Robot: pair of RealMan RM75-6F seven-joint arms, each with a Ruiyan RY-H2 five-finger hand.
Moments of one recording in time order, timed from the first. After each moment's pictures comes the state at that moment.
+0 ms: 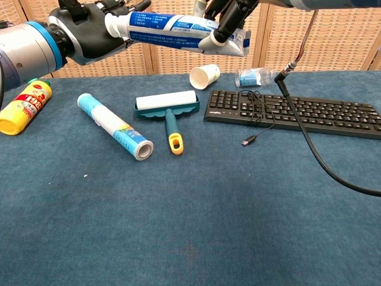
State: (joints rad) left arm -0.73 -1.53 -0.46 -1.52 1.32 0.86 -1.83; right arm 1.09 -1.28 0.39 -1.96 -0.53 1.09 -0.41
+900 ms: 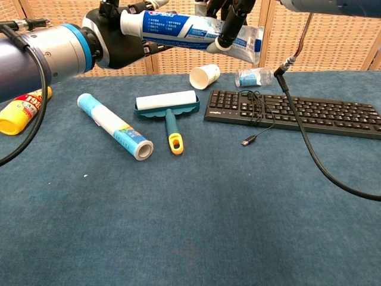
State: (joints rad) left arm -0.83 -1.56 -0.46 -1.55 1.14 0.80 -1.28; right arm 1.13 -1.33 0.34 -1.96 -0.58 1.21 -0.59
